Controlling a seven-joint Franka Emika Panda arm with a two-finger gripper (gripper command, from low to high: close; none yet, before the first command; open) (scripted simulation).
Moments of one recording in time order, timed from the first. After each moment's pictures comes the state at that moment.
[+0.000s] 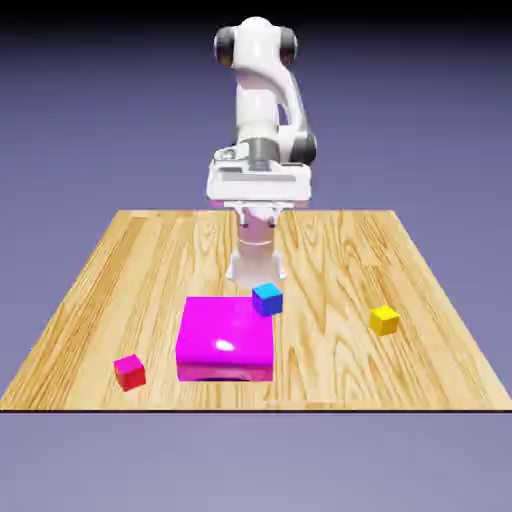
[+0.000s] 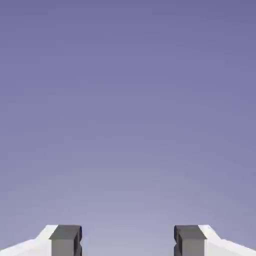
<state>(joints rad) 0.00 -0.53 -0.01 -2.78 0.01 3.01 0.75</state>
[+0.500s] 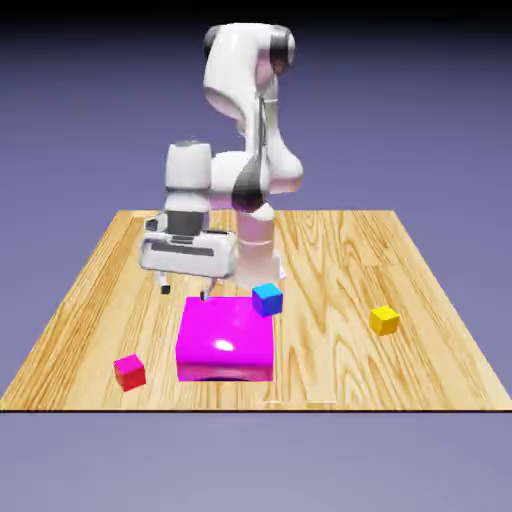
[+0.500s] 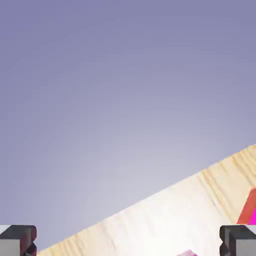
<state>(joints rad) -0.20 0.02 -0.13 -2.44 0.12 2.72 0.93</state>
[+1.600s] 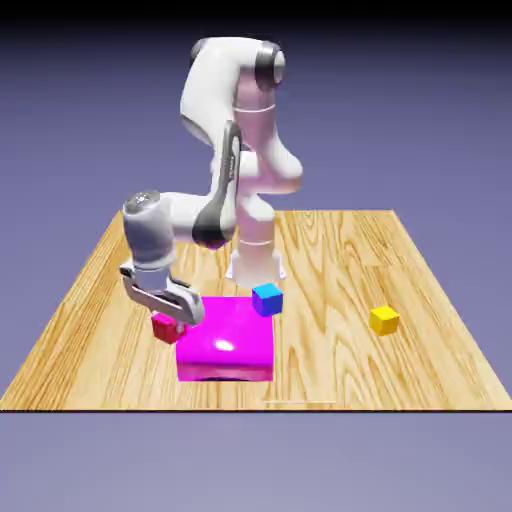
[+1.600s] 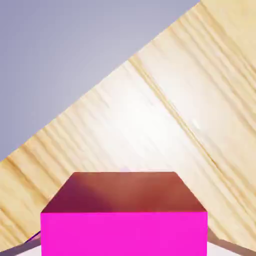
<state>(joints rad) -0.16 0.06 -0.15 -2.41 0.12 2.39 0.89</state>
